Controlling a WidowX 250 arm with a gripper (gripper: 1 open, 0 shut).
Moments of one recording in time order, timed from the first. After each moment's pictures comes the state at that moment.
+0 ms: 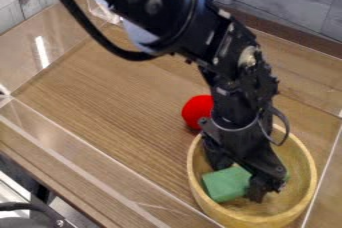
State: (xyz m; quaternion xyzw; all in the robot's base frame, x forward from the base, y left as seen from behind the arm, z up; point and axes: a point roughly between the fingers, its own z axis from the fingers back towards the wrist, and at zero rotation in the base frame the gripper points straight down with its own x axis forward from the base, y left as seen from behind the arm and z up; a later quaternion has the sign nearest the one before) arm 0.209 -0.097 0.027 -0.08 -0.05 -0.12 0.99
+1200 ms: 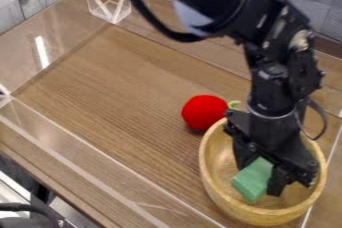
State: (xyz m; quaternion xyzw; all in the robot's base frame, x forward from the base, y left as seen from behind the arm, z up) arm 0.222 -0.122 0.048 -0.06 -0.02 -0.14 0.99
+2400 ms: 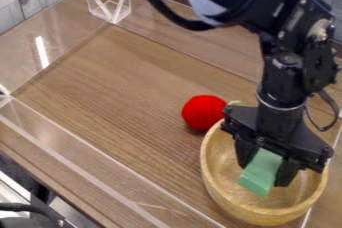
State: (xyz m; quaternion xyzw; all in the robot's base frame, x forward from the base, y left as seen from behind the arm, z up) arm 0.225 -0.121 0.057 -0.03 -0.02 -0.02 1.00
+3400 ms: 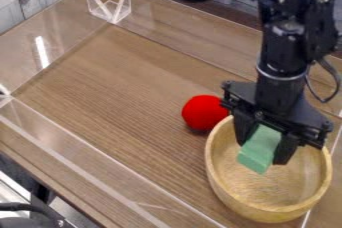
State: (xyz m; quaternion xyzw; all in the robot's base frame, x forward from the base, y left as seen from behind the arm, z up) arm 0.233 -0.111 0.082 -0.03 -0.02 -0.03 1.00
